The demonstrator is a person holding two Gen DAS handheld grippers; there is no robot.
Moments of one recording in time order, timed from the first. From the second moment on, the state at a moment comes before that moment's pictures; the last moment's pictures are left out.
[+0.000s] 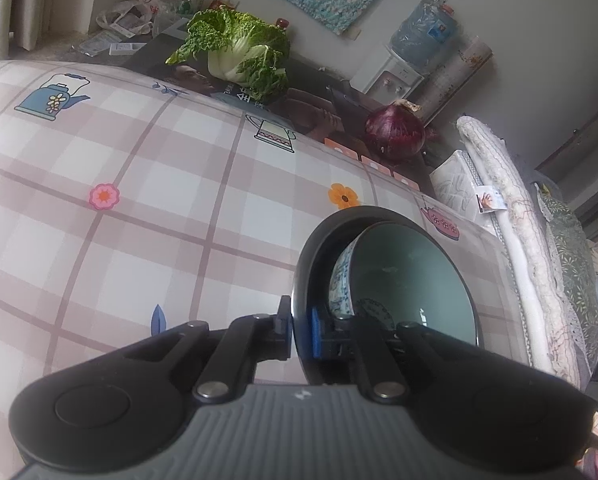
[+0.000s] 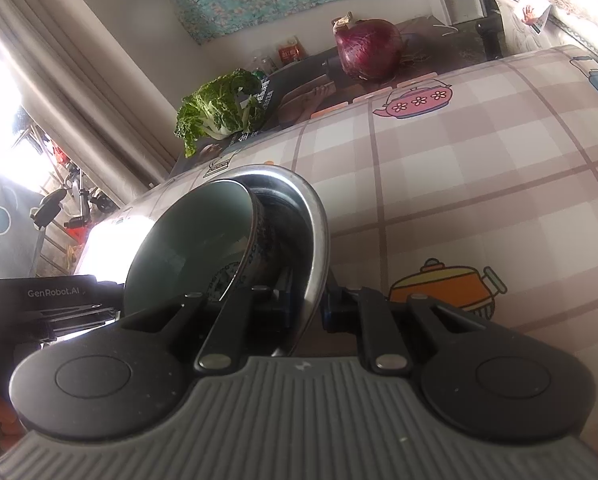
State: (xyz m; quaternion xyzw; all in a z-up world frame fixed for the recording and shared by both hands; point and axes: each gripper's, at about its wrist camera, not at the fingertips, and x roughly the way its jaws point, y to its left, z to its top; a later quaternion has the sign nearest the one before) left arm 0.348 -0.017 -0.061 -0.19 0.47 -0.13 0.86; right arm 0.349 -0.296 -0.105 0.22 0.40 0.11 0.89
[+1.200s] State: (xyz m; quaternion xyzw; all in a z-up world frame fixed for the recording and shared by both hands) left arm 0.195 0.018 0.014 -0.20 0.43 -0.12 0.87; right arm 0.201 -0.263 -0.017 0.21 0.38 0.13 0.89
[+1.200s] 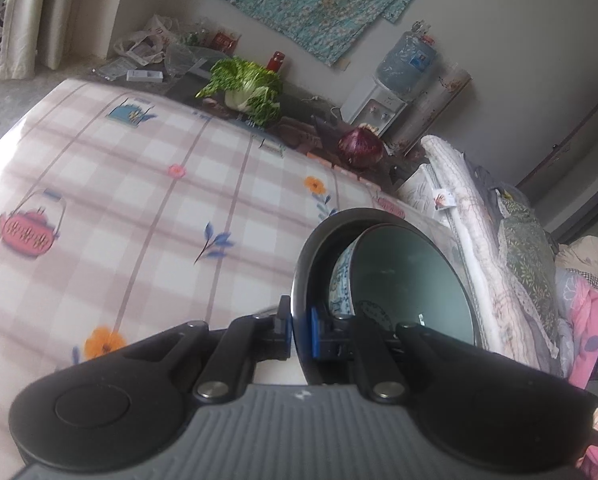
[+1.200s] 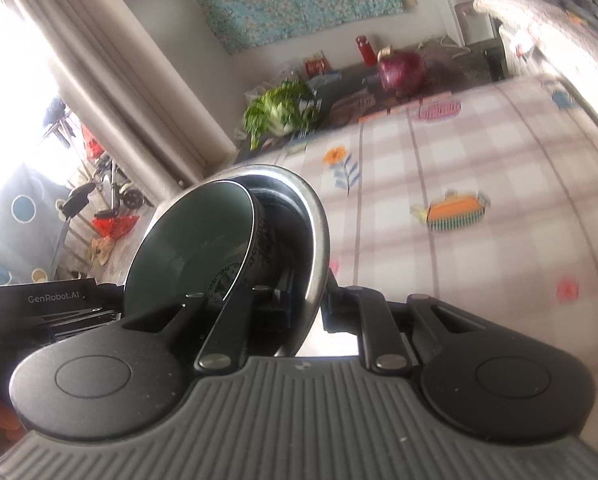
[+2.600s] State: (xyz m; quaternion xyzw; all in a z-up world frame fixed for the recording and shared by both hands) left arm 0.152 0.034 -0.051 -0.19 0.46 -0.13 0.86; right arm 0.155 -0.242 -0.076 0.18 0.42 0.12 0.88
